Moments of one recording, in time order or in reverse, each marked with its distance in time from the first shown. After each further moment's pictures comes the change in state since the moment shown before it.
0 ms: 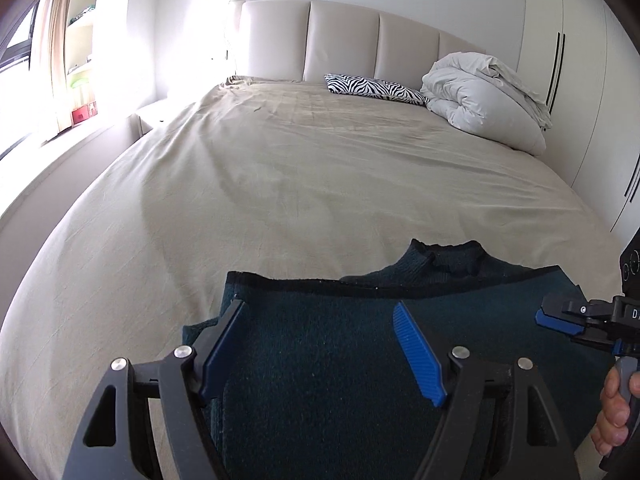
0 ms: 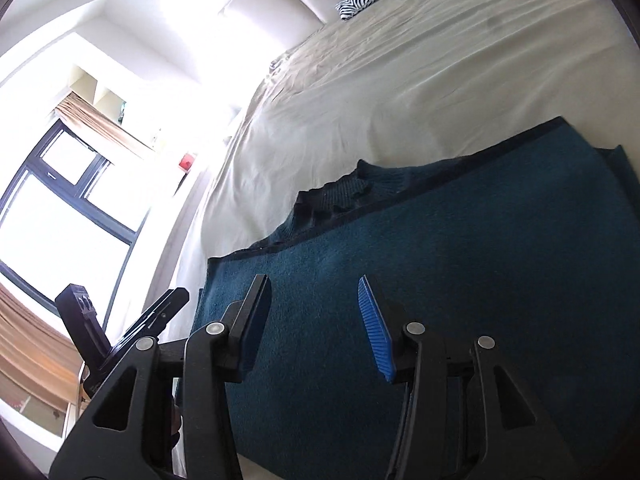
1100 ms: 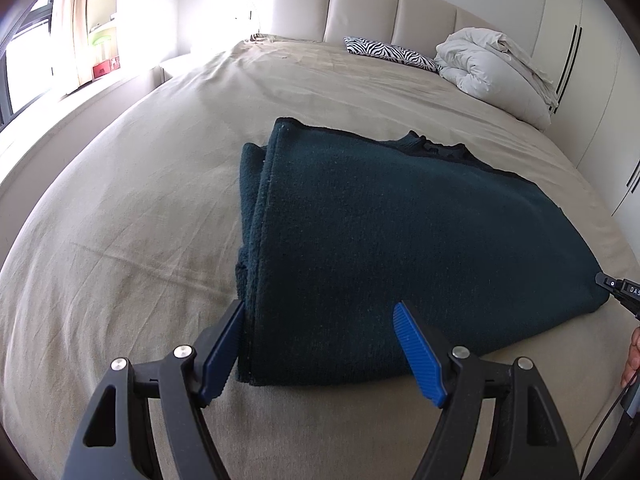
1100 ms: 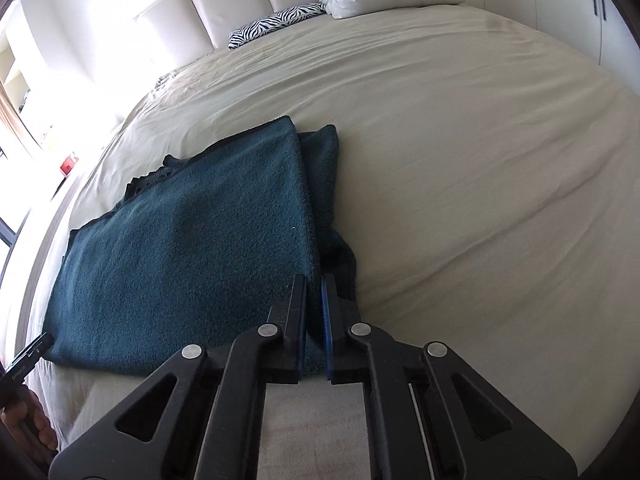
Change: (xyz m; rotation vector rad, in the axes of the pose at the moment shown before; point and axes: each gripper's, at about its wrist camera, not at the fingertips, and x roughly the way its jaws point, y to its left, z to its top) left arm -0.093 0.014 -0.124 -0.063 0.122 0.029; right arm -0.153 -0.079 -0.084 -0.052 -0.149 -0.537
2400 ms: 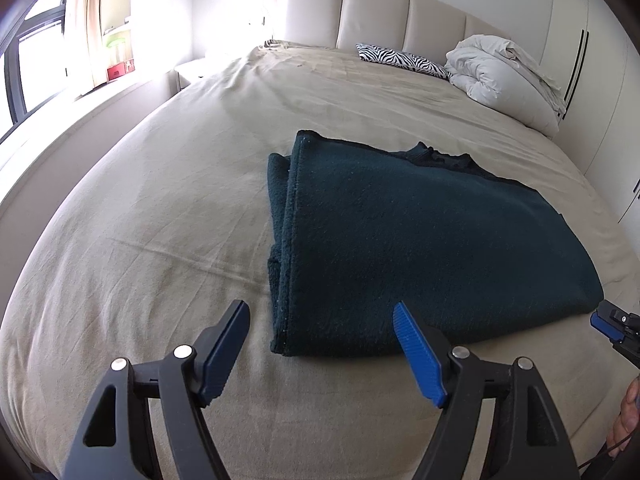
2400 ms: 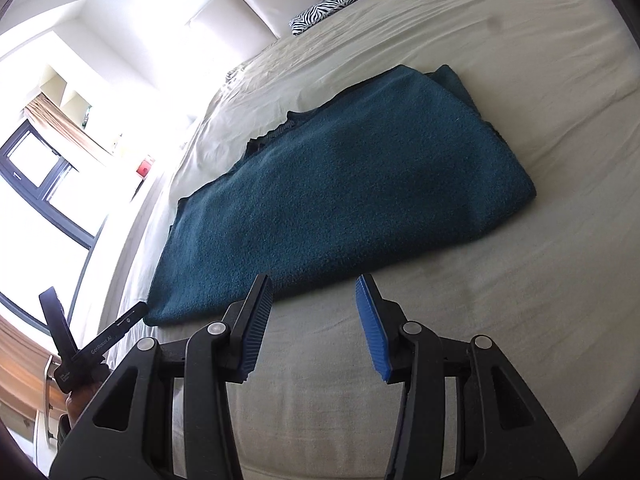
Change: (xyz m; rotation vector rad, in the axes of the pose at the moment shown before) left arm -0.034 0.009 -0.005 -0.019 -0.016 0.039; right arm -0.048 0.077 -0.063 0.074 0.070 0.331
